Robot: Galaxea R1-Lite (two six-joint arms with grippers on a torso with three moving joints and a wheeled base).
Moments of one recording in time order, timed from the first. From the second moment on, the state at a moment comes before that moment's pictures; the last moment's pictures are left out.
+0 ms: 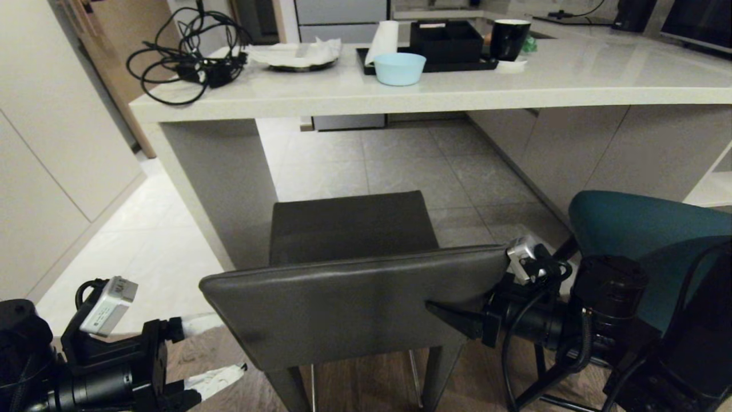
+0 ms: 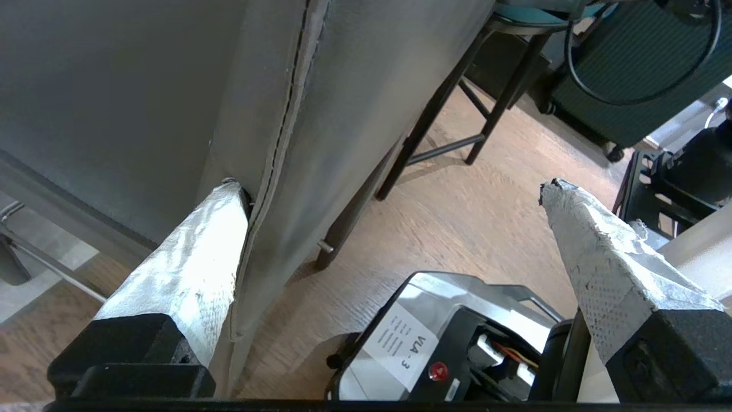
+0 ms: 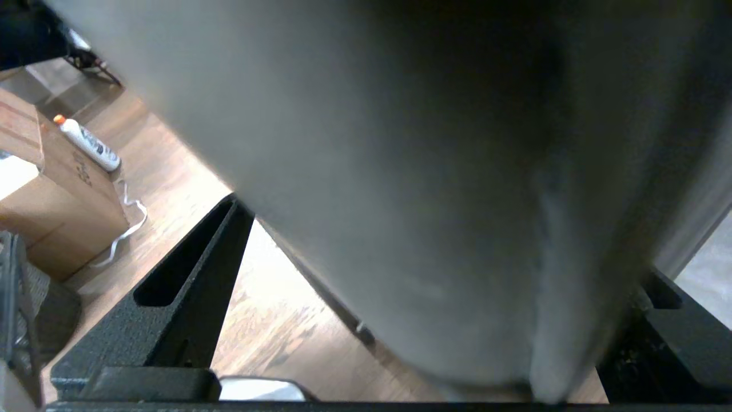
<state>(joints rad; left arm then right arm) -0.03 1.68 0.00 -1.52 -1.07 -0.05 0.44 2.00 -0.40 -1.52 0.59 0.05</state>
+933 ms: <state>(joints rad) -0.29 1.59 0.00 -1.56 -1.07 -0.14 0.44 2.17 -0.56 -1.48 0.37 0.05</state>
